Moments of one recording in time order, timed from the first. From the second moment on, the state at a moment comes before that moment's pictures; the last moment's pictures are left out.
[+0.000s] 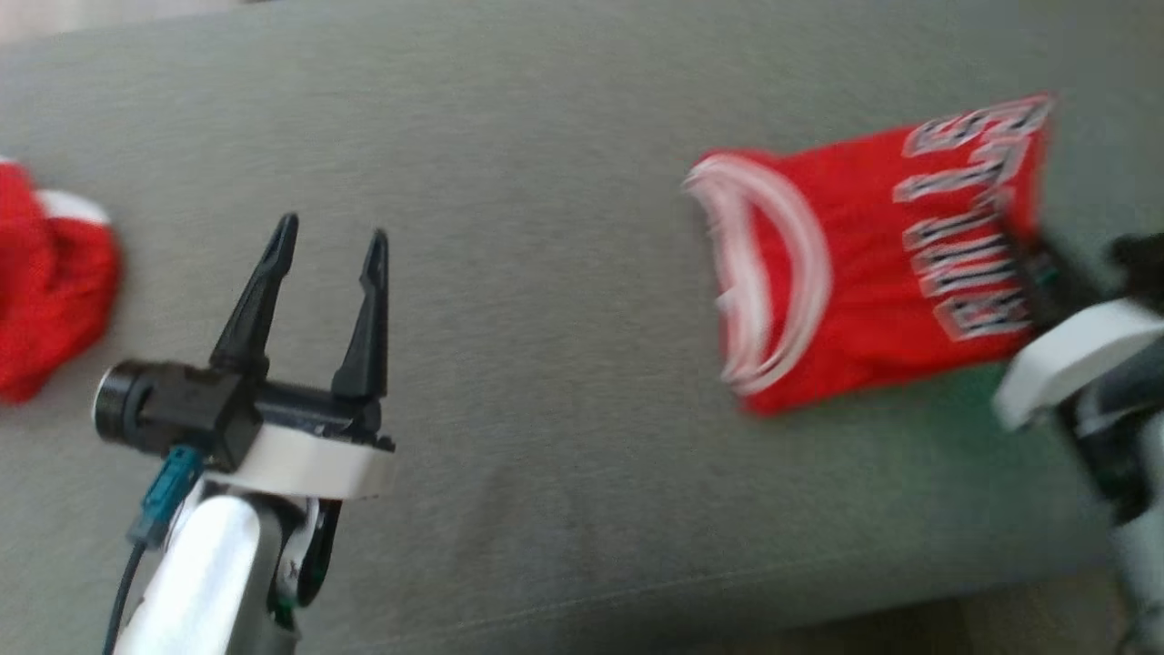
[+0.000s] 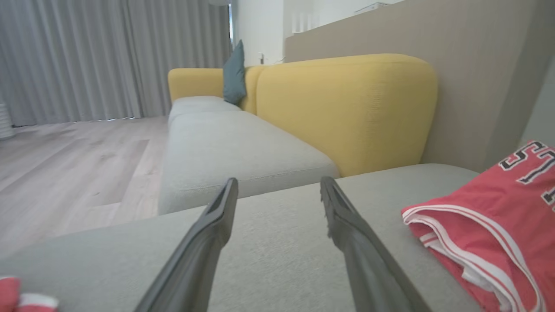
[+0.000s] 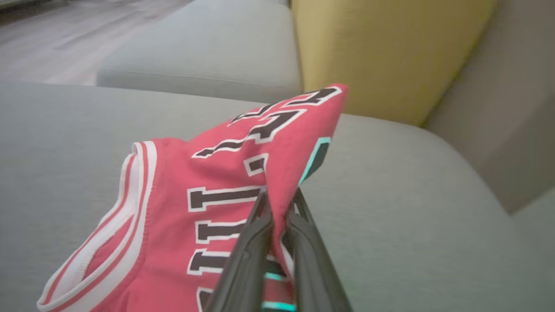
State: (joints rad) left arm -0.18 0.24 -0.31 -0.06 -0.22 0.10 -0.25; right arm -0.26 -0.31 0.08 0.12 0.22 0.13 0.24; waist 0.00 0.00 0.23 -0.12
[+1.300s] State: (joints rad) left arm -0.50 0.22 -0.39 -0.07 -0.17 -0.01 -0.26; right arm -0.51 -0.30 -0.39 0.13 -0.12 0.13 0.11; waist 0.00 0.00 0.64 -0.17
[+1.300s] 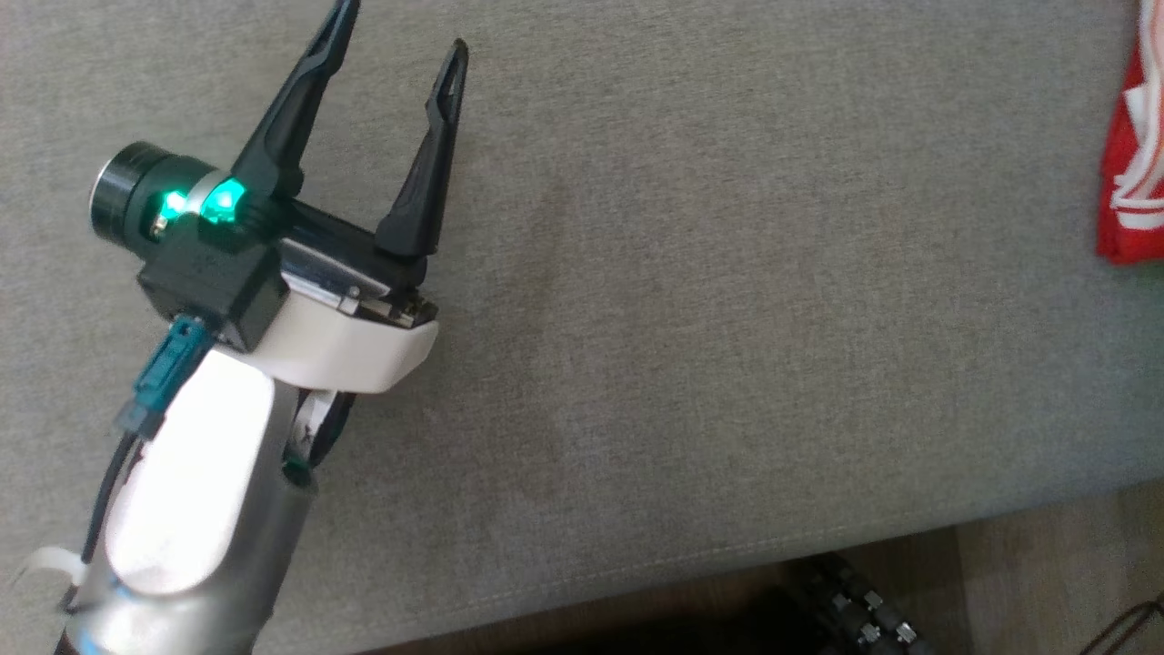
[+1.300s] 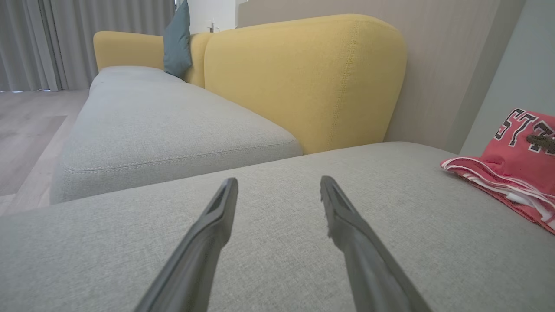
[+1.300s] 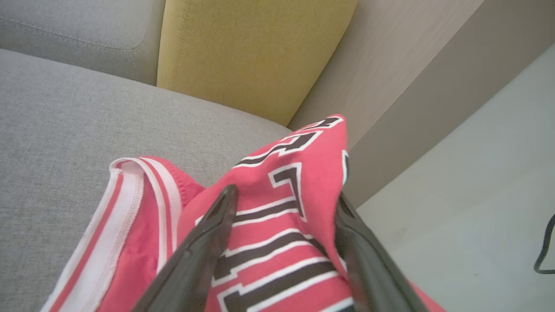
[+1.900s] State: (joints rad) left arm -0.36 0.18 -0.32 -0.03 -0.18 -0.01 -0.26; right arm -0.34 -0.12 -0.40 -0.01 -0.08 0.13 -0.04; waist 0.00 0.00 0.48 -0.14
